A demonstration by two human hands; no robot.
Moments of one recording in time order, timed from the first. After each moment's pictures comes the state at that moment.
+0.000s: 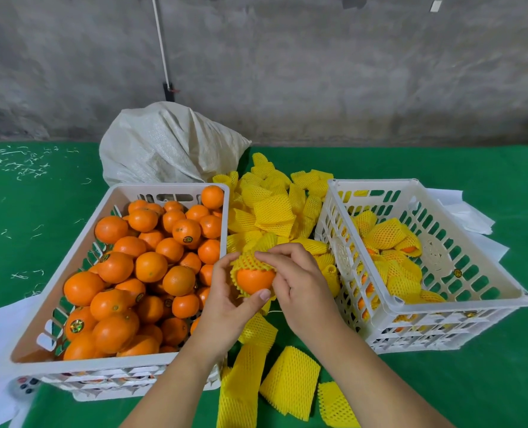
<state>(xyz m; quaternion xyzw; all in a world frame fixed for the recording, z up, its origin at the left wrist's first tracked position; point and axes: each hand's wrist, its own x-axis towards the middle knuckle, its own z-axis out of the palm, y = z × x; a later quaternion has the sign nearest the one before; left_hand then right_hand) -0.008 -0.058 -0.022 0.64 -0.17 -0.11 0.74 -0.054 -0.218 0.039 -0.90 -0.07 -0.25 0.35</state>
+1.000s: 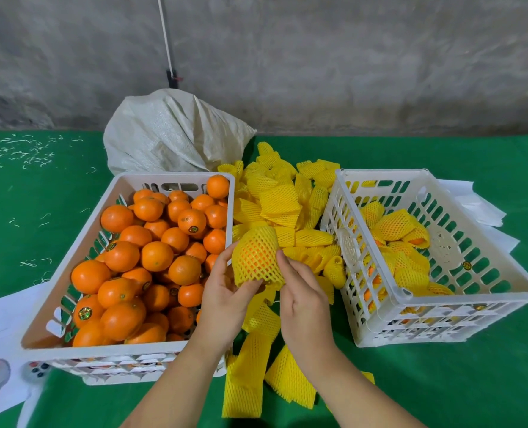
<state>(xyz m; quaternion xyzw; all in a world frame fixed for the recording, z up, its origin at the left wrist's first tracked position) -0.009 -0.058 -0.027 0.62 -0.11 -0.04 0.77 -0.073 -0.196 -0.005 -0.86 -0.01 -0.29 0.42</state>
